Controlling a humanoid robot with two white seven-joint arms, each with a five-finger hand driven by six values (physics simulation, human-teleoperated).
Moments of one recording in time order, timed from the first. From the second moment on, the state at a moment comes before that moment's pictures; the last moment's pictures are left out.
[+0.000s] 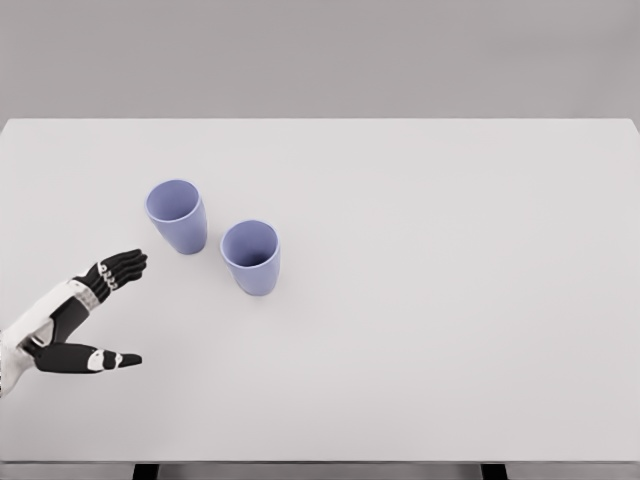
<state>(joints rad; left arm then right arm) 0.38 0.75 -0.02 -1.80 0.57 -0.35 -0.44 0.07 0.00 0.15 0.04 -0.29 -0.07 0.26</state>
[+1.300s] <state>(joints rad) 0.21 0.59 -0.13 -1.80 0.56 -0.12 -0.43 0.07 0.00 0.15 0.04 -0.29 -0.07 0.26</state>
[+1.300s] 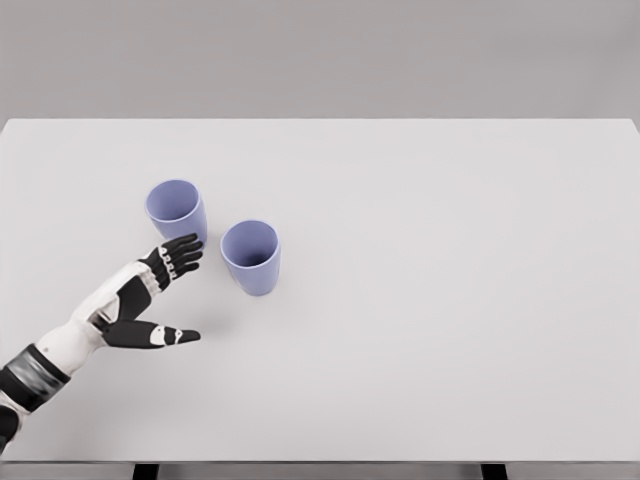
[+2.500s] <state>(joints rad) 0.12 0.55 -0.18 -1.77 0.56 -0.08 -0.43 0.07 0.00 0.15 0.04 -0.29 -0.07 0.26</state>
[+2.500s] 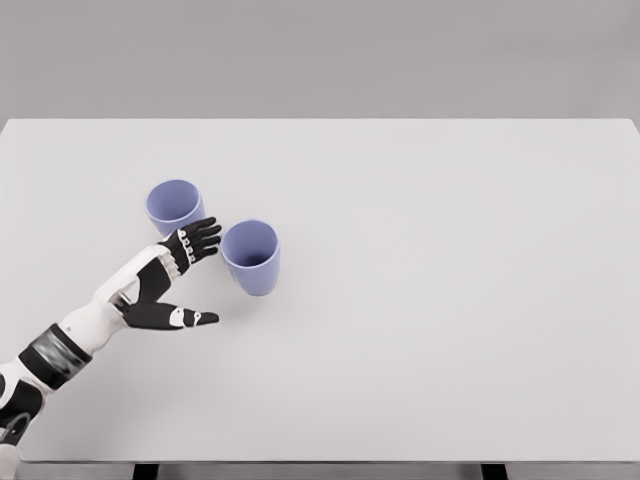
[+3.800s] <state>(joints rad) 0.04 0.49 -0.22 -1.66 0.55 -0.08 -0.43 0.07 0.00 0.15 0.04 -0.29 -0.07 0.26</state>
